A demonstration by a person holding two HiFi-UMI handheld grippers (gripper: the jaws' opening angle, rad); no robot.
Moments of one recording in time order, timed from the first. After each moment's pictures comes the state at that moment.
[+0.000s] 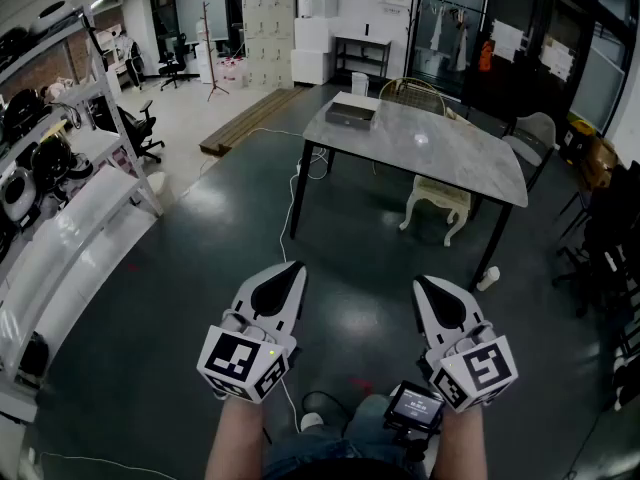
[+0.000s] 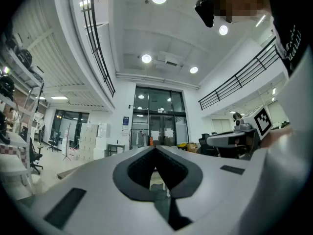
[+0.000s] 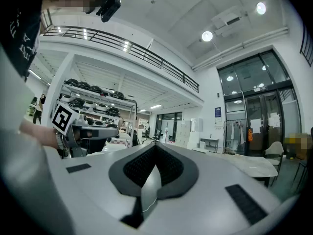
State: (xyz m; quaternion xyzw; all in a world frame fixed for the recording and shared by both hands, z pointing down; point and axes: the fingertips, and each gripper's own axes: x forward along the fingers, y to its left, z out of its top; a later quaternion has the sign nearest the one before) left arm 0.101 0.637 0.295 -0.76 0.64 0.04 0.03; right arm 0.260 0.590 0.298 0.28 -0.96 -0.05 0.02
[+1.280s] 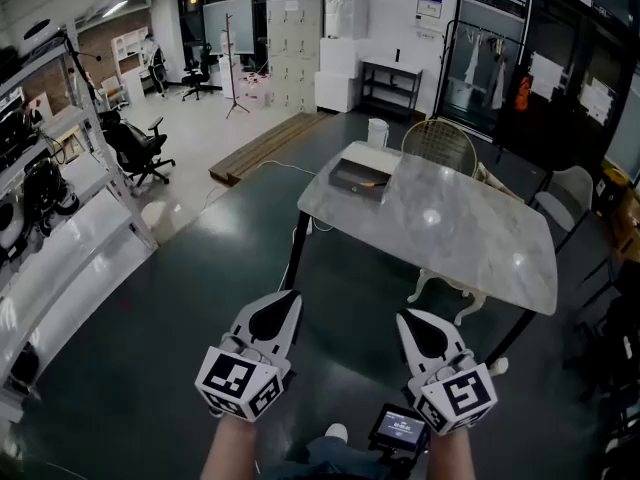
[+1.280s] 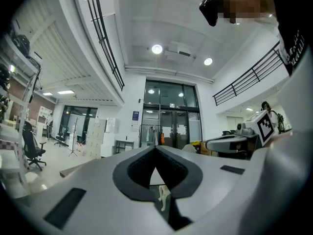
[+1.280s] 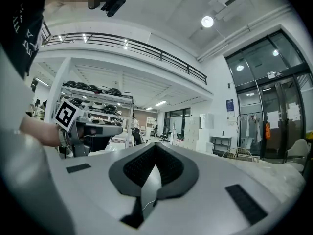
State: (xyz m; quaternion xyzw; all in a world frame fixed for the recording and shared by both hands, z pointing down) left arm 0.007 0.310 0.302 -0.73 0.69 0.03 0.00; right arm 0.153 0.255 0.311 0.21 -0.98 -0.04 0.03
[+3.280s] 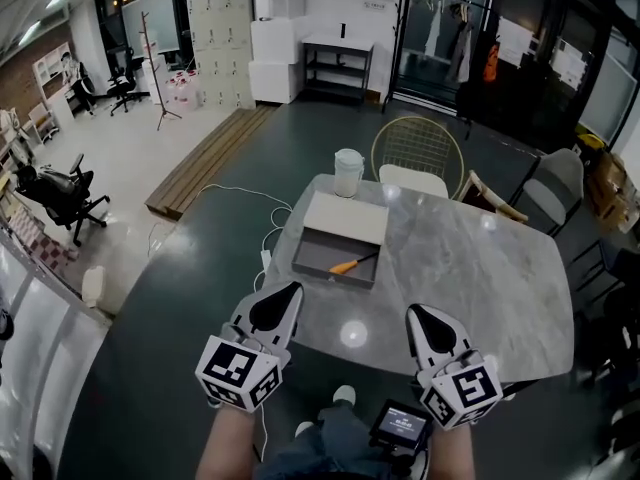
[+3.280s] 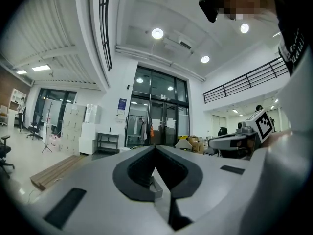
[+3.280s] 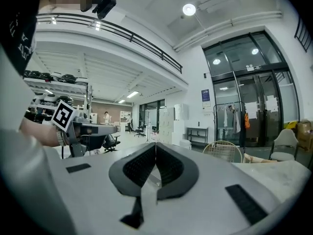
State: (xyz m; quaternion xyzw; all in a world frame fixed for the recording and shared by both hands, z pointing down) left arm -0.212 -0.118 0.342 -0.81 0.59 0.01 -0.03; right arm -0.035 -0.141 0.352 0.35 -0.93 0.02 0.06
